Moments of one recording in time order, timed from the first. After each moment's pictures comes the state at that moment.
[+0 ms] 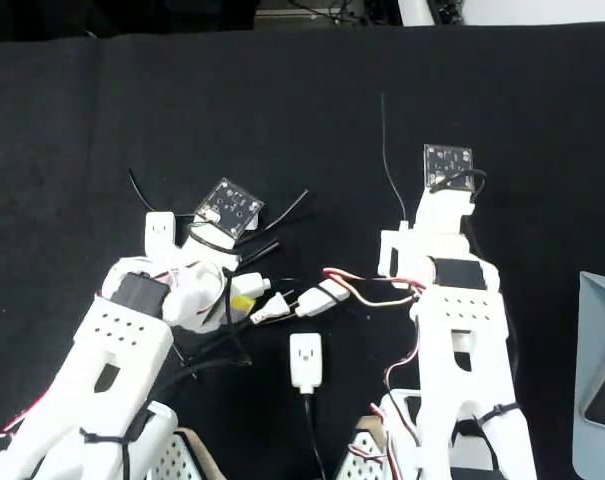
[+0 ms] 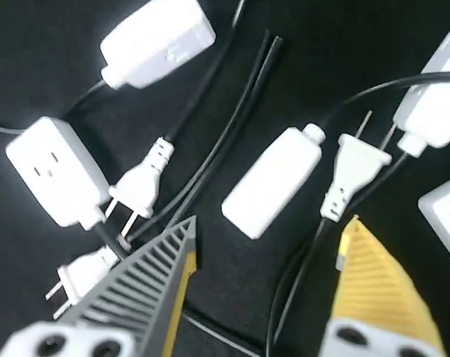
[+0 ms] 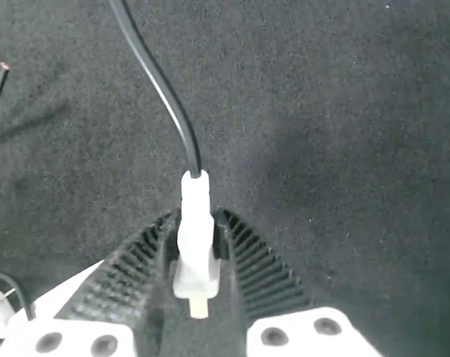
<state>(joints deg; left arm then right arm) 13.8 -45.8 58.3 57.4 -17.3 4.6 -39.0 58.6 48.1 -0.7</state>
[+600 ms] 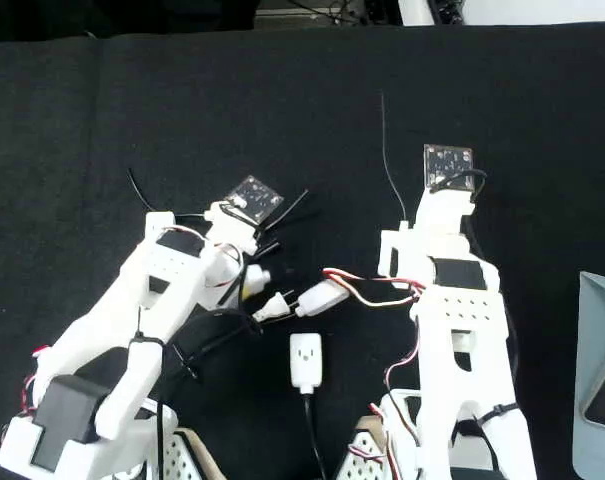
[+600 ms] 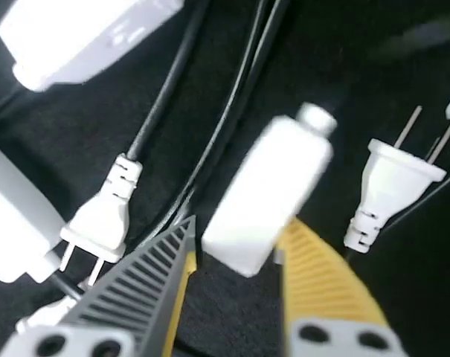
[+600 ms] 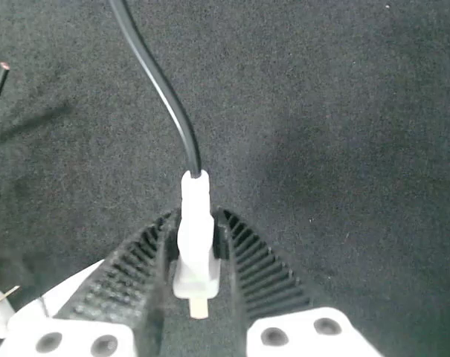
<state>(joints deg) 13.8 -14.6 47.9 50.0 -19.9 4.6 -39.0 58.6 48.1 -0.7</state>
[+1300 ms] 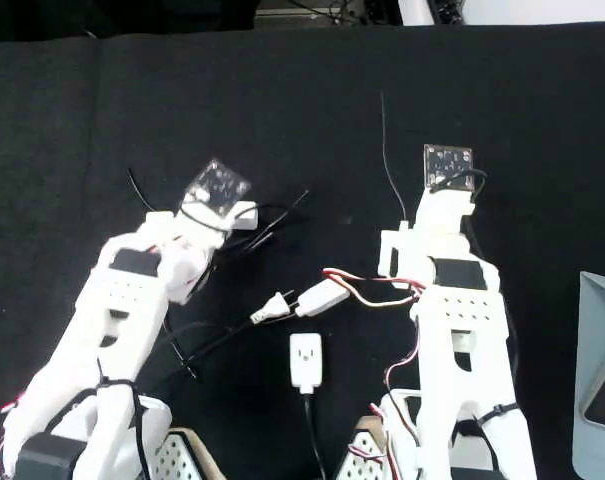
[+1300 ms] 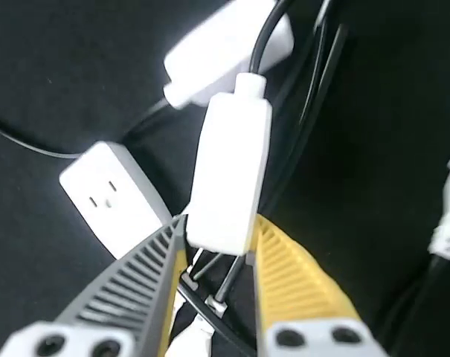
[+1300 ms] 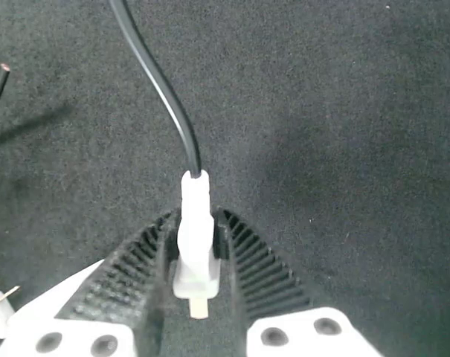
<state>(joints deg) 4.7 -31.3 58.0 41.8 -28.7 4.6 -39.0 58.6 48.1 -0.7</state>
